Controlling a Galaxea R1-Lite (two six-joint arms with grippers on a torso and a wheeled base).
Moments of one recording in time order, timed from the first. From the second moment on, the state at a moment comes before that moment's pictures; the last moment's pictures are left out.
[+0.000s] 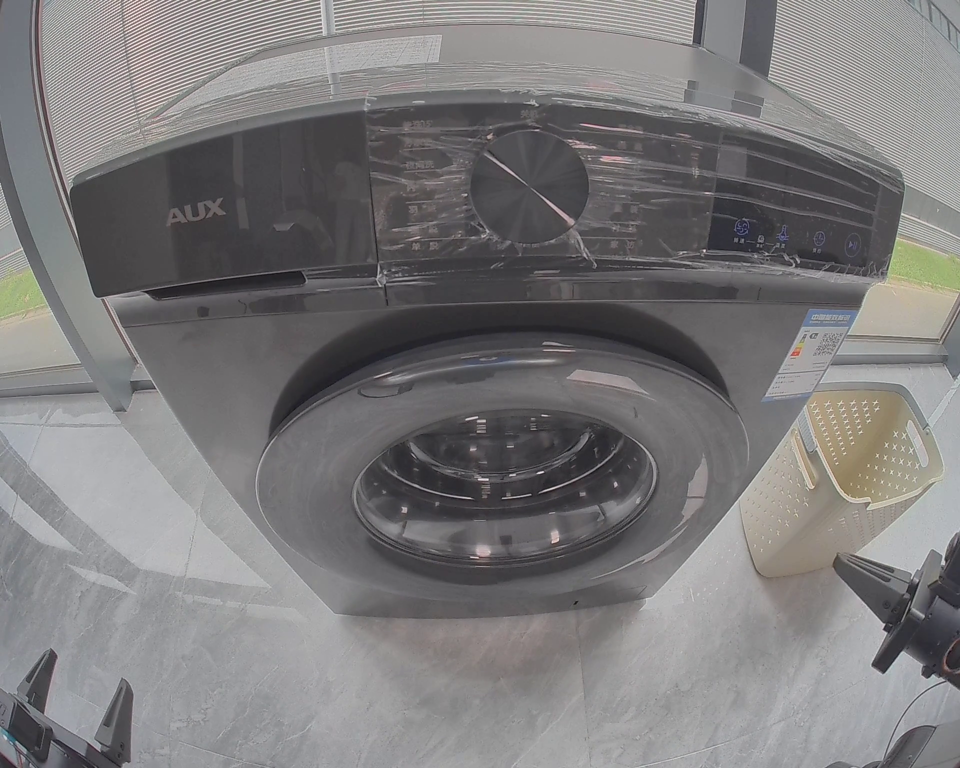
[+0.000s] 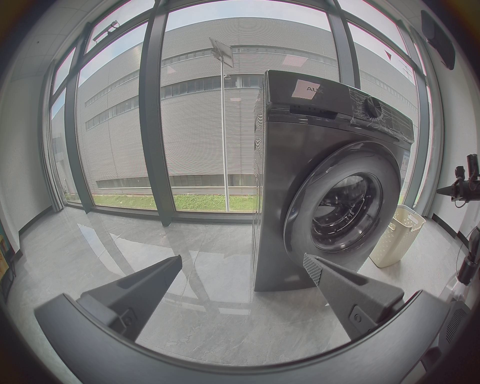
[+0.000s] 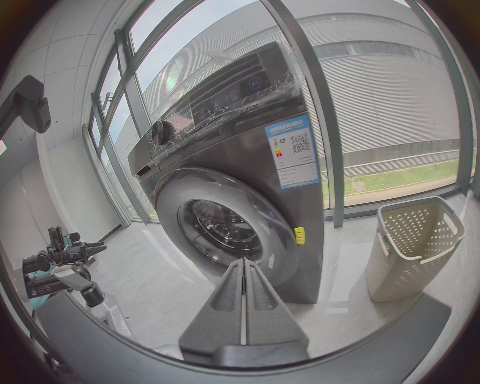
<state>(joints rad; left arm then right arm) 0.09 0.09 -0.02 0.02 -0.02 -0.02 0.40 0.91 -0.03 -0.81 0.12 0.18</state>
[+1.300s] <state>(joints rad) 0.09 0.09 -0.02 0.02 -0.02 -0.02 0.03 0.13 -0.02 -0.18 0.25 0.10</state>
